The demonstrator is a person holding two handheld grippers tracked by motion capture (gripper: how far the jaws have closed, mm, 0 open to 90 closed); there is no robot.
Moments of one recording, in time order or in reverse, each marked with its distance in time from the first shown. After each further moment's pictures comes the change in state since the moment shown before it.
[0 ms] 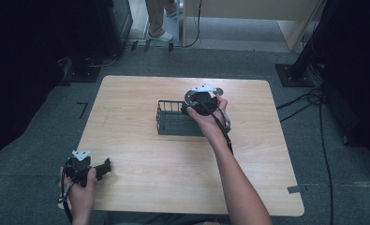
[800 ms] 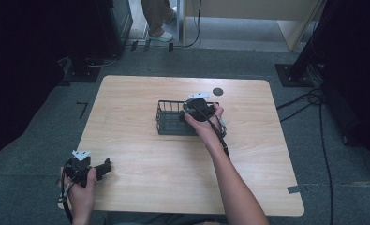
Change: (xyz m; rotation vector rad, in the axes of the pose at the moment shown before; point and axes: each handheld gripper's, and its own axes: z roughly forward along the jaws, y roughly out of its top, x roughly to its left) left arm 0.000 0.000 0.000 0.000 0.000 0.000; right arm 0.007 -0.026 0.023 0.110 0.008 0.024
